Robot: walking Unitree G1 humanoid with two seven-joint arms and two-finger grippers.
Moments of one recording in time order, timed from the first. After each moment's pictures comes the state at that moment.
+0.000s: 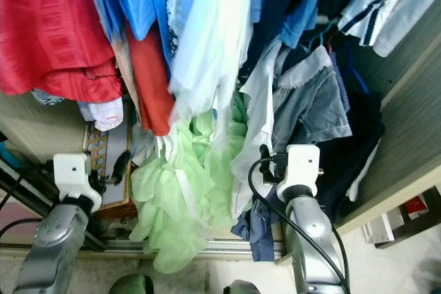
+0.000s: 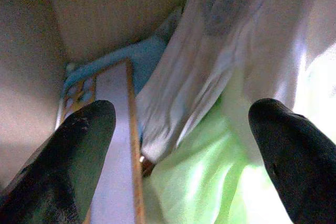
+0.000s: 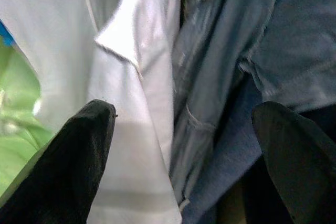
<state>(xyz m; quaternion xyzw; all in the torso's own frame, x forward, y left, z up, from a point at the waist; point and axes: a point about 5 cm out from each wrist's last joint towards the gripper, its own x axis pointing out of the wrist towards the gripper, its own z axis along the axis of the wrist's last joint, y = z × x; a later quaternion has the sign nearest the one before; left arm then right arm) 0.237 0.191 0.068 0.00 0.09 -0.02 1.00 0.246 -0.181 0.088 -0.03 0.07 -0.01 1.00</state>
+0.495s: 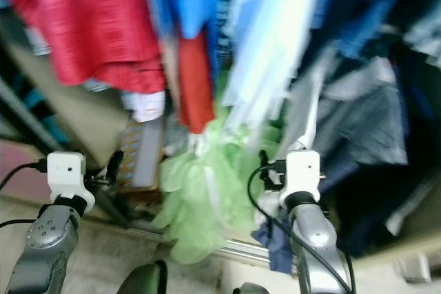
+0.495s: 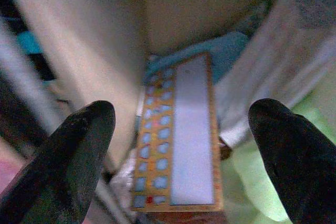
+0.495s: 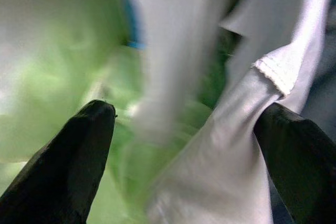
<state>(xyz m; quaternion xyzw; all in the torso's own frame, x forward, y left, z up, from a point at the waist) 0.234 0.195 0.082 0.04 0.06 0.00 1.00 0.235 -0.173 0.092 -0.06 0.06 0.03 1.00</state>
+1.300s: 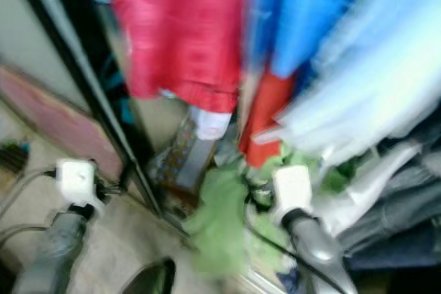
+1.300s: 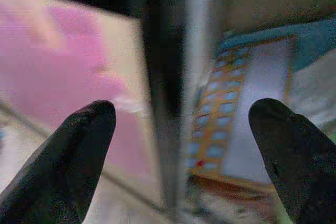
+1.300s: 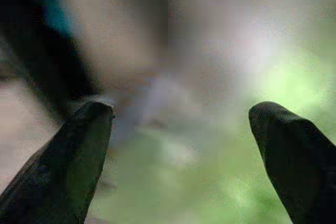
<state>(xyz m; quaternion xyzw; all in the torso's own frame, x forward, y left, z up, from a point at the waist) 0.226 0.190 0.069 0.04 0.10 -0.02 0.99 0.210 -0.148 0.087 -0.02 0.11 0.21 0.97</state>
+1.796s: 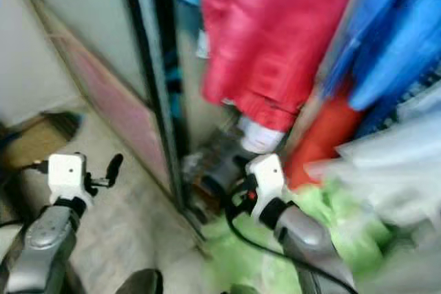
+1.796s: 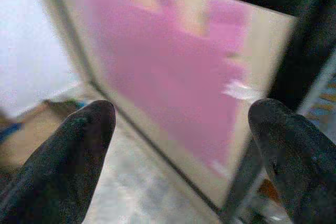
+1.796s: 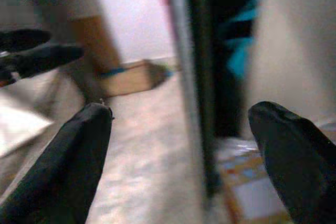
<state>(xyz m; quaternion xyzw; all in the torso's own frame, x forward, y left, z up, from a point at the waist) 0.233 0.195 0.074 0.05 0.09 -0.01 0.99 0.210 -0.130 0.103 0.05 0.11 0.35 0.93</state>
